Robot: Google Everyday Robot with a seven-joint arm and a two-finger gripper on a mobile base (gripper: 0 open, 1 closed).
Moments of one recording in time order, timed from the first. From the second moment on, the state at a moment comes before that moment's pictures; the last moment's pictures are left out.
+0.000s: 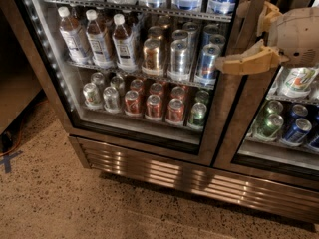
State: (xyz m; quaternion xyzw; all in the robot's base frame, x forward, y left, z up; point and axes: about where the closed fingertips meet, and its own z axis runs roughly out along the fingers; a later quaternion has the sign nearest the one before) arm 0.495 -0.118 1.018 -0.57 0.54 0.30 0.54
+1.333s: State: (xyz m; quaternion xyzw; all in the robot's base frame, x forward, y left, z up) arm 0.495 -0.118 1.018 -0.57 0.54 0.30 0.54
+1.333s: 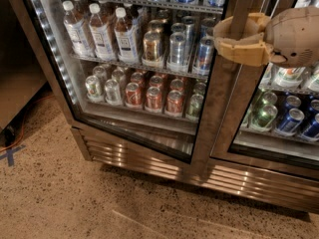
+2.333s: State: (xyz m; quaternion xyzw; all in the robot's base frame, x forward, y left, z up) arm 0.495 -0.118 1.018 -0.57 0.54 0.30 0.54
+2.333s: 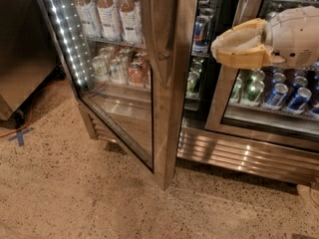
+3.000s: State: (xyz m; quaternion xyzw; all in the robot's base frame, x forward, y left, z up) arm 0.495 -0.118 1.018 -0.57 0.54 0.30 0.54
